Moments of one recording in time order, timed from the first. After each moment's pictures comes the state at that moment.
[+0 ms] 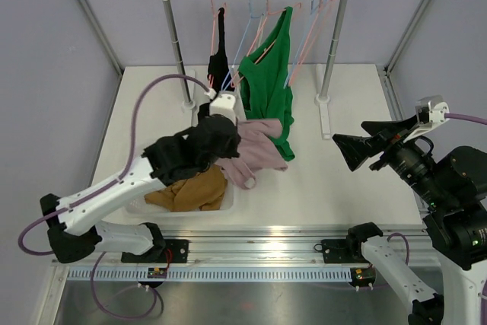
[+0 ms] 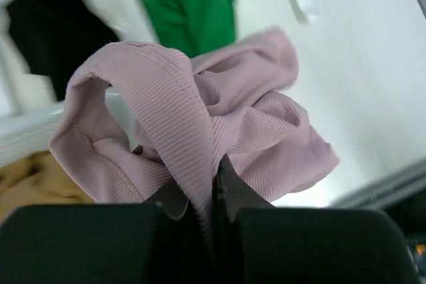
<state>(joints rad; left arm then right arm) -1.09 1.27 1.33 -0.69 -0.47 -0.54 0.28 0.64 1.41 -0.76 -0.30 0.29</state>
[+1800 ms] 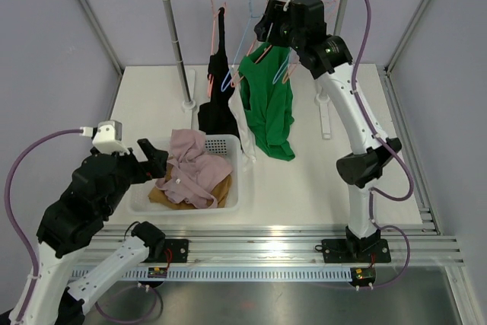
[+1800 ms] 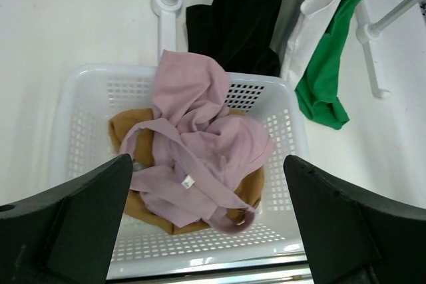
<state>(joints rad) -0.56 0.56 1.16 -1.01 -0.37 -0.48 0.50 2.01 2.49 -0.69 0.09 0.44</state>
